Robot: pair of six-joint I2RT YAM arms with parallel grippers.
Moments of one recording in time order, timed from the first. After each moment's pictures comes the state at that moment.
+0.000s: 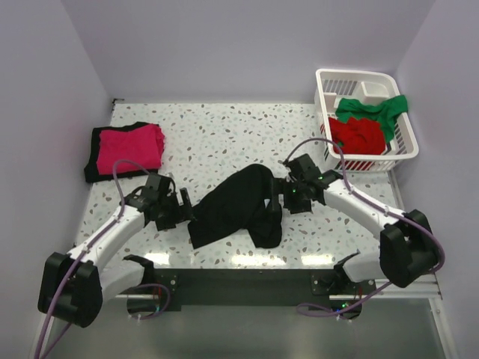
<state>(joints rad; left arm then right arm) -0.29 1.05 0.57 -0.63 0.13 -0.62 0.50 1.35 0.89 -0.63 -0.18 0.49</state>
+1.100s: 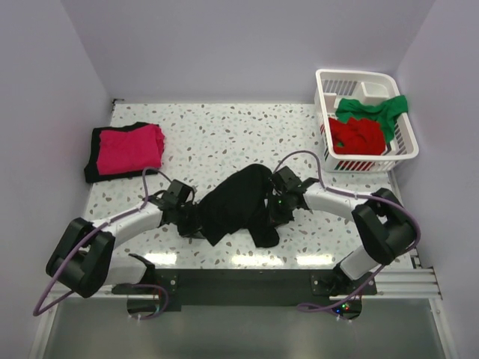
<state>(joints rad) -0.47 1.29 0.51 -0.43 0.31 -0.74 0.64 1.56 0.80 -0.46 -0.23 0.62</state>
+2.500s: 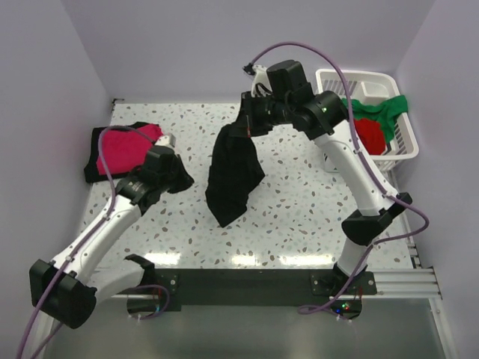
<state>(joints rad) -0.35 1.03 0.90 -0.56 -0.04 -0.65 0.65 1.77 2.25 -1.11 -0.28 0.42</state>
